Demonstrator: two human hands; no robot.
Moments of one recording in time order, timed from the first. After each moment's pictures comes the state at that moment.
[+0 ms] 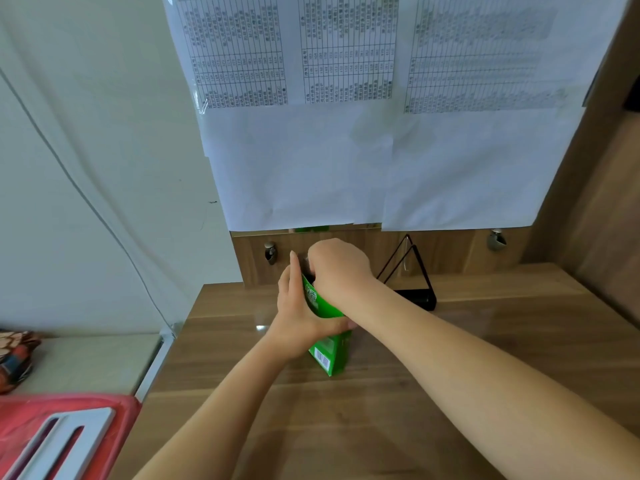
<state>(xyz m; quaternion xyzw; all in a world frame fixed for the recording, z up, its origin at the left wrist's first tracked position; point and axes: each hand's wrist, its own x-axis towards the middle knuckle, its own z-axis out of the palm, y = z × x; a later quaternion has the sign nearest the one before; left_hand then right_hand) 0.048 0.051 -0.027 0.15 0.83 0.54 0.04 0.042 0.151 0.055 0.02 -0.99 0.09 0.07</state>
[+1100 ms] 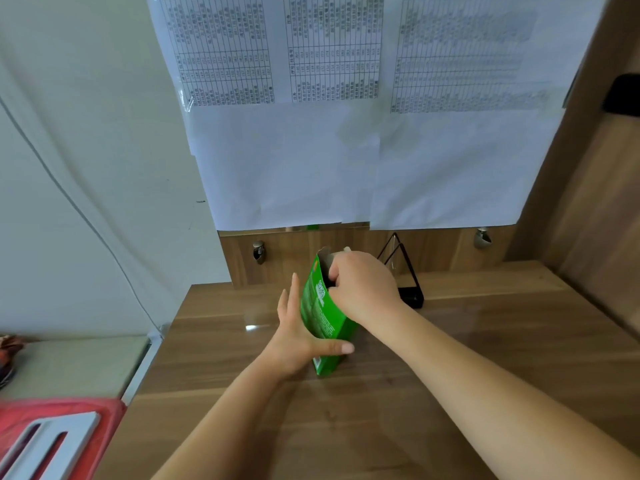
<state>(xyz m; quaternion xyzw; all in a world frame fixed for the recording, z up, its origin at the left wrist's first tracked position) 0.058 0.056 -0.054 0.14 0.80 0.57 0.13 0.078 0.189 0.042 -0.01 -0.98 0.17 0.09</state>
